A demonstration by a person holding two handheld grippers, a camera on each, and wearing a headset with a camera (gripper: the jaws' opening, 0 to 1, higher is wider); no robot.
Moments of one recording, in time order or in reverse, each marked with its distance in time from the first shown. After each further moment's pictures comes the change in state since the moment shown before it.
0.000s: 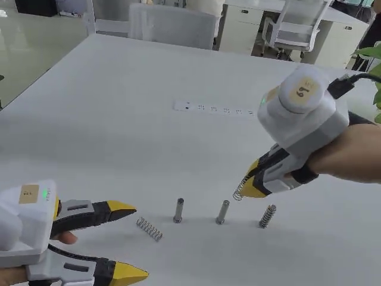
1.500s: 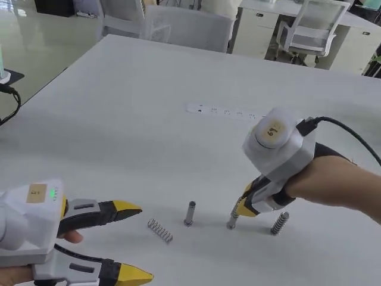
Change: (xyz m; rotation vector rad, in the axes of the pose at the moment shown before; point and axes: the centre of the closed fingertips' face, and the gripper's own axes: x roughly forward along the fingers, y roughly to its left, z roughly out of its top) left arm -0.007 0.003 -0.001 0.008 0.003 0.020; right arm 0.065 -0.011 -0.021 0.038 0.061 0.031
